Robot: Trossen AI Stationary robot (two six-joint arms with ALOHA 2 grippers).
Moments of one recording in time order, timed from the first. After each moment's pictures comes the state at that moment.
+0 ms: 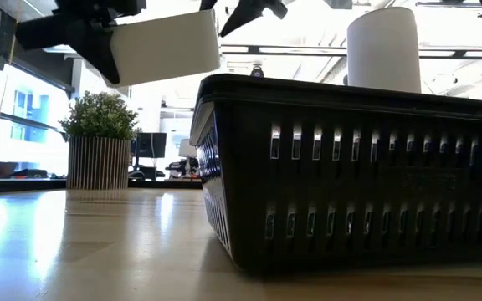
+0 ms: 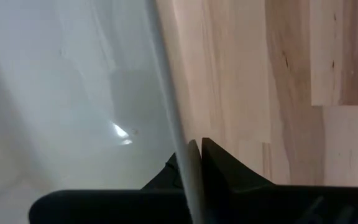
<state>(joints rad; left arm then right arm) -0.26 1.47 1.19 -1.34 -0.75 -0.22 0.10 1.97 2.05 -0.86 0.63 0.72</state>
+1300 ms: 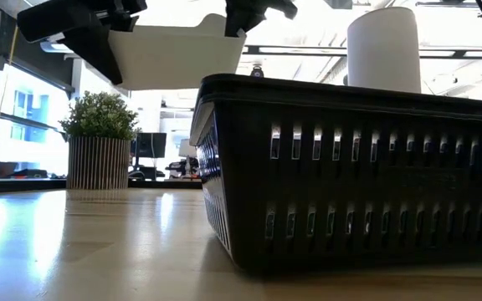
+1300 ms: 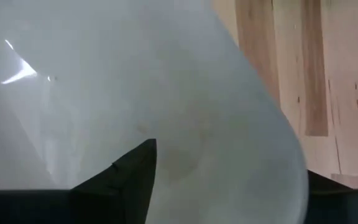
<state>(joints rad) -0.29 1.47 1.20 -1.25 -0.69 -0.19 0.08 1.99 2.05 -0.99 0.82 0.64</state>
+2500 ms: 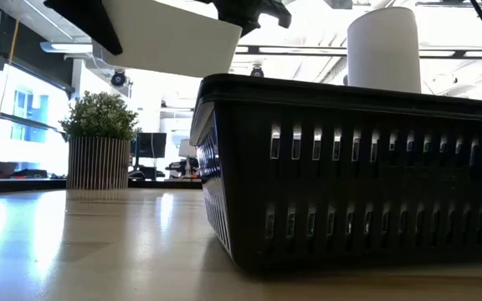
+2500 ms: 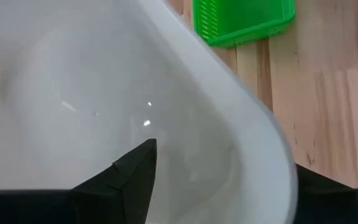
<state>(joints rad) -0.40 1.47 1.28 -1.22 -0.70 -0.31 0.11 2.05 2.05 -0.95 0.85 0.72</state>
